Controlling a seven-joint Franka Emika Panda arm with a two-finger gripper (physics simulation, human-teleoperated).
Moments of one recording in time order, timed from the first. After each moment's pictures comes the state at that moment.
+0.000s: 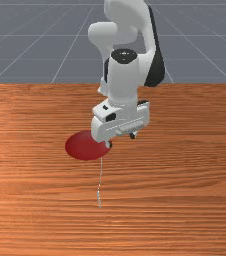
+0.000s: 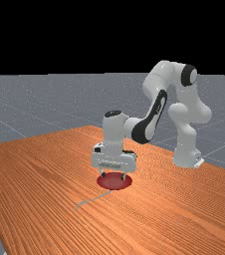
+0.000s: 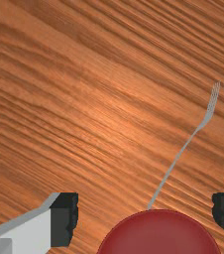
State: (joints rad) arm 0.20 0.51 -0.17 -1.88 0.11 2.38 0.22
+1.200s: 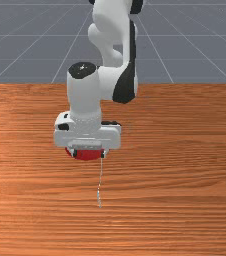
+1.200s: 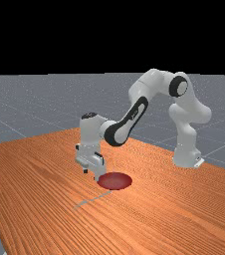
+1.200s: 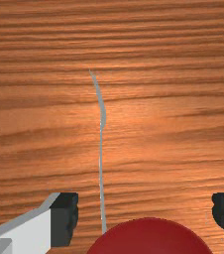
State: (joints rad) arm 0.13 0.70 -0.29 -1.64 0.24 2.31 0.58
